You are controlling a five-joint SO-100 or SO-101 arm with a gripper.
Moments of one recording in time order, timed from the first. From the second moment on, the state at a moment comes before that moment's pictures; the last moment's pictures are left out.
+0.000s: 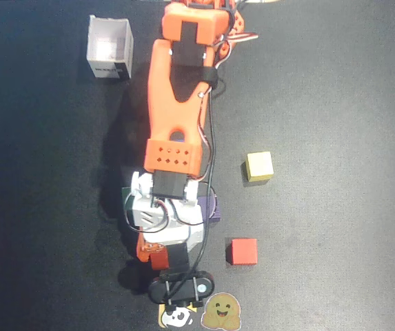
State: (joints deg) arm 2.9 59.2 73.8 58.3 74.2
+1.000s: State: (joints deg) arm 4.1 63.8 76.7 63.1 77.3
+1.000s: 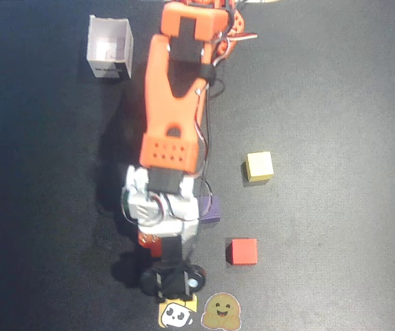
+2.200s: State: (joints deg) arm -20.5 115.8 125.3 60.3 91.9
